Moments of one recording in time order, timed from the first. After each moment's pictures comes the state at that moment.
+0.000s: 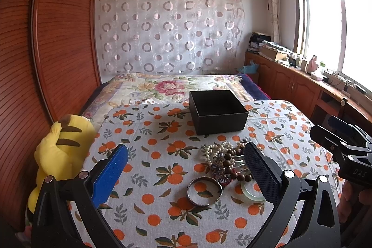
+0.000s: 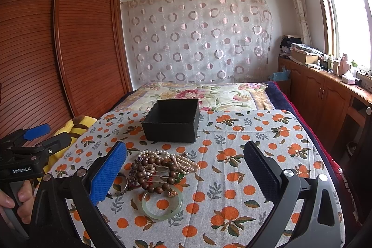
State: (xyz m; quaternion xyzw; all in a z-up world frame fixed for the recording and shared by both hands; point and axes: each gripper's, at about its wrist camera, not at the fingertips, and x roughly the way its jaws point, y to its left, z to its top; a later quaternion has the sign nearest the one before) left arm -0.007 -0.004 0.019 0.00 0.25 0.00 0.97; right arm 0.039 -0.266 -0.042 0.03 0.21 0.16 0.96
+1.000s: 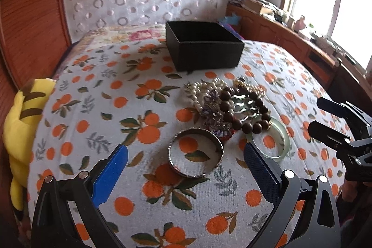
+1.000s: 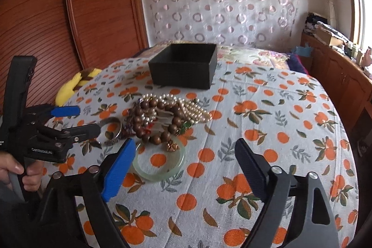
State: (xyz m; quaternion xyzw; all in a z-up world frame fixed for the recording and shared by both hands) left arm 0.045 -0.007 -0.078 0.00 0.40 -0.09 0.91; right arm 0.061 -0.255 -0.110 -0.02 0.33 0.23 0.92
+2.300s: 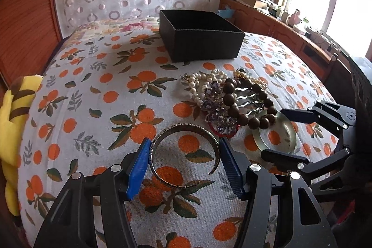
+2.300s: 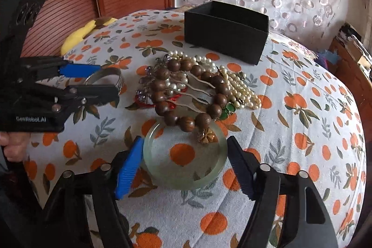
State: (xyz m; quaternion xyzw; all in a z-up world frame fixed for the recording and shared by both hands) left arm 0.056 -0.002 -0.090 0.00 0.42 -0.11 0.90; right arm 0.093 -0.192 -0.152 -0.14 0.40 0.28 0.86
